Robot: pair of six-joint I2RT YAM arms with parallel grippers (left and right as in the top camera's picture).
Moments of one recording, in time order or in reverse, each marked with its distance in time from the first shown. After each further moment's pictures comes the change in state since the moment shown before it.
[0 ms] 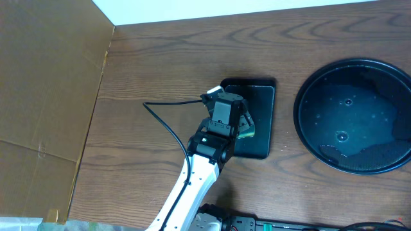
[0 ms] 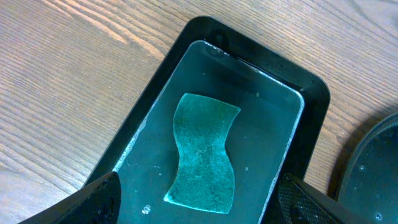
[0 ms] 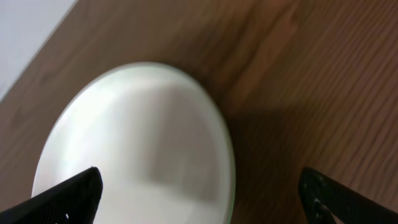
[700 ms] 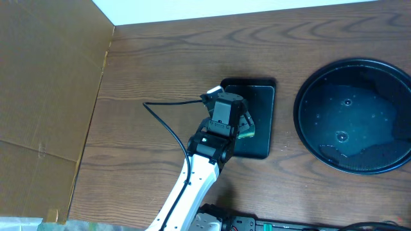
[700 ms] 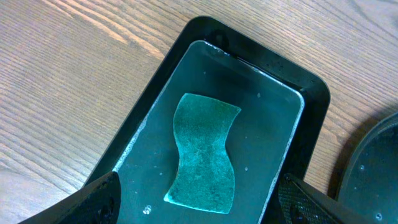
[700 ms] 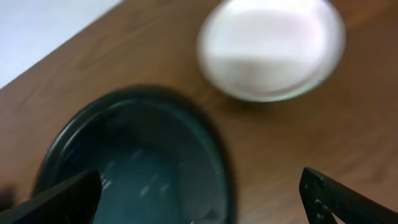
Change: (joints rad) left arm 0.000 0.000 0.000 0.000 0.000 0.000; right arm 0.293 -0.758 -0.002 -0.792 -0.033 -0.155
